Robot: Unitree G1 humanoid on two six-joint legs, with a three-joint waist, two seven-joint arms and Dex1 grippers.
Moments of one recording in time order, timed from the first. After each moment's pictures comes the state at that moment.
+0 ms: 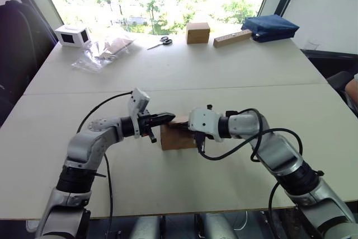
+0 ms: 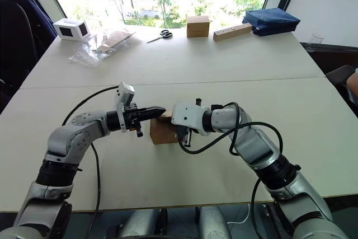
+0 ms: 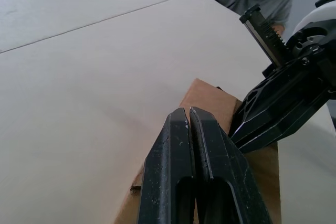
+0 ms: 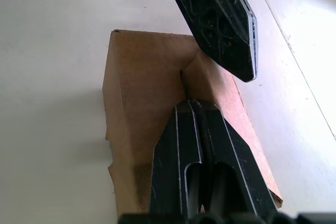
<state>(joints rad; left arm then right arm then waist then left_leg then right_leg) -0.46 0.47 -0.04 -0.11 -0.55 0.71 -0.88 -0.57 -0.58 0.42 -0.33 0.02 0.52 0.91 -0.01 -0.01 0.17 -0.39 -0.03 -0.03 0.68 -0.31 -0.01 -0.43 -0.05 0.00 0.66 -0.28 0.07</state>
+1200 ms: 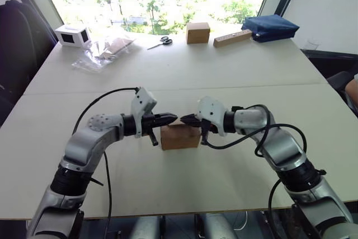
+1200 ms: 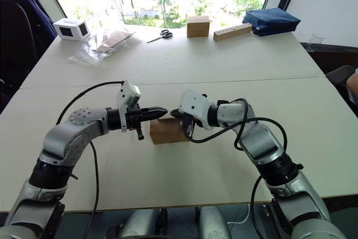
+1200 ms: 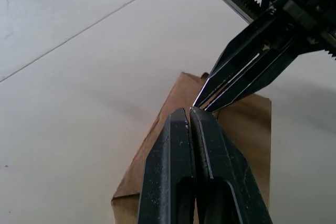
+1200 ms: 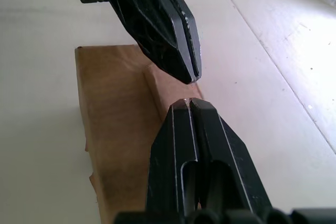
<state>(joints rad) -0.45 0.53 -0.14 -0.22 -0.46 0.67 -0.85 -0.57 -0.56 0.35 -0.26 0.09 0.53 0.87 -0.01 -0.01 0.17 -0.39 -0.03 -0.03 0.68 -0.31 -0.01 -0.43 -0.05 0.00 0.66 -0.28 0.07</state>
